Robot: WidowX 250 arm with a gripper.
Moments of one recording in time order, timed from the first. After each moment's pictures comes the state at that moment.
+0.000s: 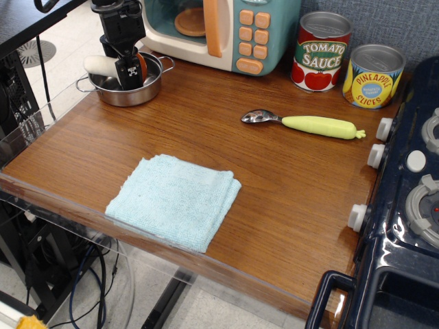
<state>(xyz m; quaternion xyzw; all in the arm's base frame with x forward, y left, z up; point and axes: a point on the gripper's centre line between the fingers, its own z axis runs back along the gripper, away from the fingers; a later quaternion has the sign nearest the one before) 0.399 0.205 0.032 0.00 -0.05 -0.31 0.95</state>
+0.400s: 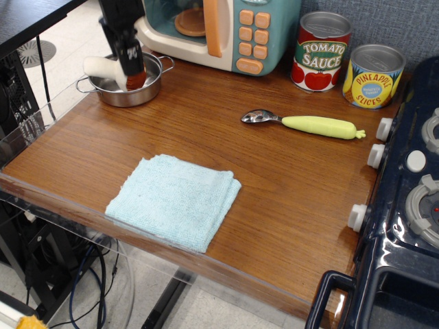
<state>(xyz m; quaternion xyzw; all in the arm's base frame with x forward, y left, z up) 0.405 0.200 0.068 0.01 -0.09 -0.31 0.95</state>
